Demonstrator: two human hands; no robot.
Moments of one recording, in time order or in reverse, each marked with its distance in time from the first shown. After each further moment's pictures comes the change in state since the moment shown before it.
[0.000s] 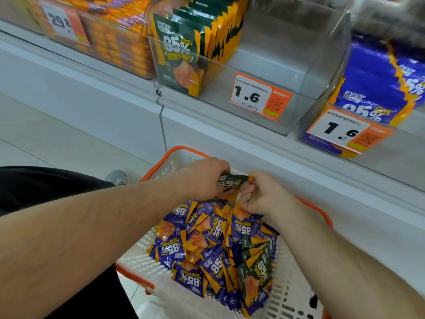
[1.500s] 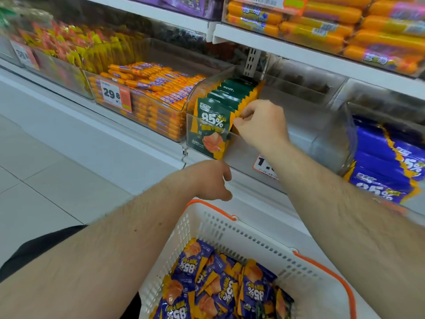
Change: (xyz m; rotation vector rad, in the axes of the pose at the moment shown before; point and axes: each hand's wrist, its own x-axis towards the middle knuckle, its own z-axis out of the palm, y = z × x) left_hand -0.006 -0.039 -0.124 -0.241 0.041 -0.160; right_hand -0.109 -0.114 0.207 -1.331 0.562 -1.509
